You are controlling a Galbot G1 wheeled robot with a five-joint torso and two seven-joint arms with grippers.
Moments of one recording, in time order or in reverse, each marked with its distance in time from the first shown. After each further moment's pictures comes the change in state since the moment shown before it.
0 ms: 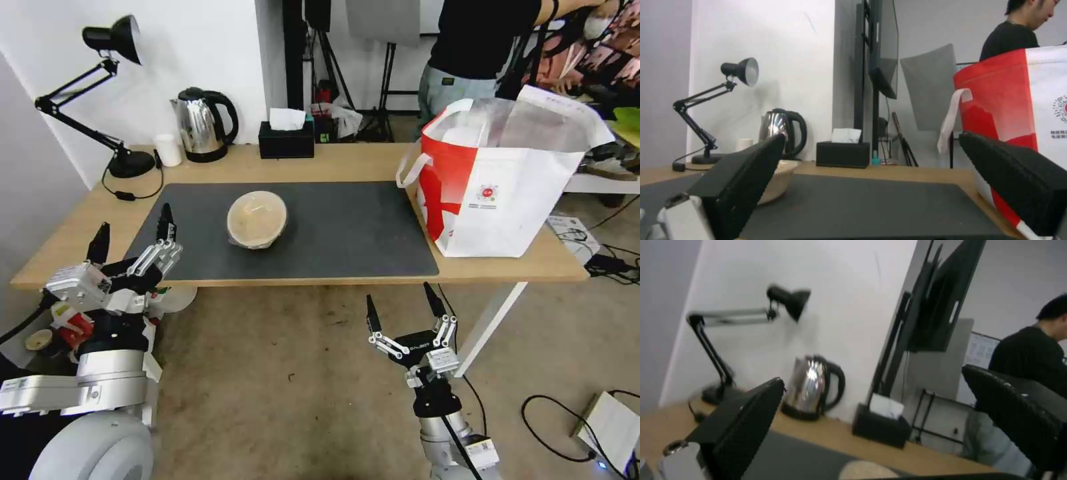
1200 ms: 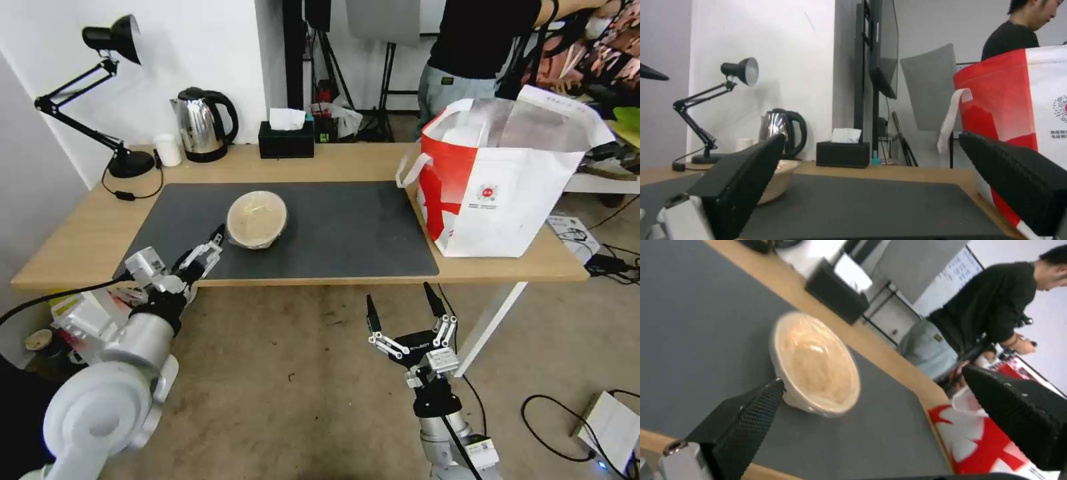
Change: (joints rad) left arm -0.232 0.176 0.020 0.130 -0.744 0.338 -0.149; right arm 0.000 0.000 0.000 0.000 0.000 0.000 0.000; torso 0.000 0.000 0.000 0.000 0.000
